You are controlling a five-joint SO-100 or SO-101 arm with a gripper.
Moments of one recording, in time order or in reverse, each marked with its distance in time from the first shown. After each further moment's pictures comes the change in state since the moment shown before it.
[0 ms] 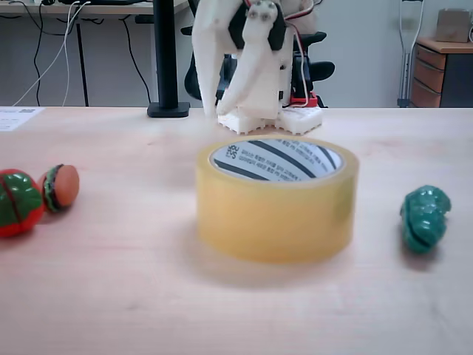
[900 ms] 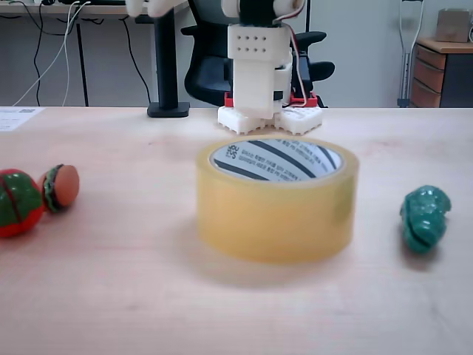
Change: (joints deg) arm 5.3 -55.5 -50.2 -6.1 -1.4
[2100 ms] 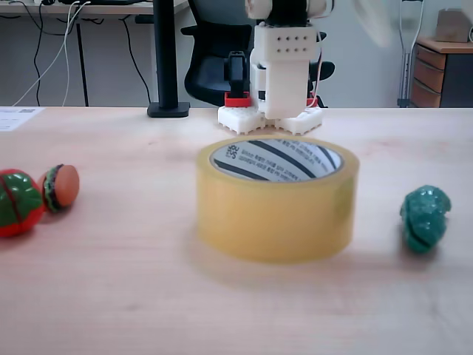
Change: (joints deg) arm -41.3 -17.8 -8.2 -4.2 7.8
